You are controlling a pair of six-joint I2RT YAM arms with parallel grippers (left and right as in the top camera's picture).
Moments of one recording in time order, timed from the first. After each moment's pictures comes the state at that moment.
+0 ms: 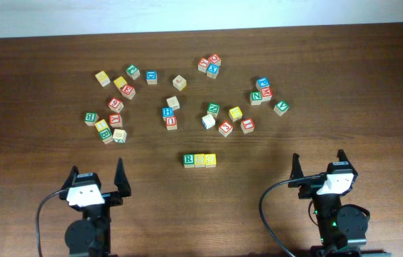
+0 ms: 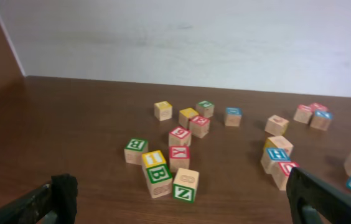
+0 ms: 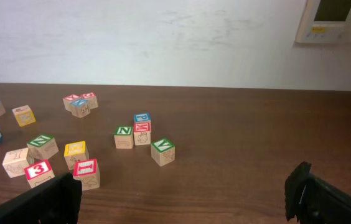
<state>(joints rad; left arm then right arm) 0.05 0.01 0.01 -0.08 -0.07 -0.04 0.00 0.02 0.01 -0.08 -0.02 0.00</state>
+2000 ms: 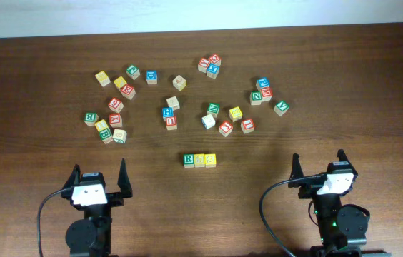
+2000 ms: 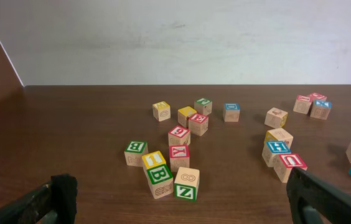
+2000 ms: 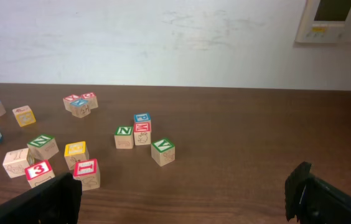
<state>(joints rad) 0.03 0.01 0.01 -0.08 -0.06 0.02 0.00 0.02 0.01 -0.08 -0.02 0.00</state>
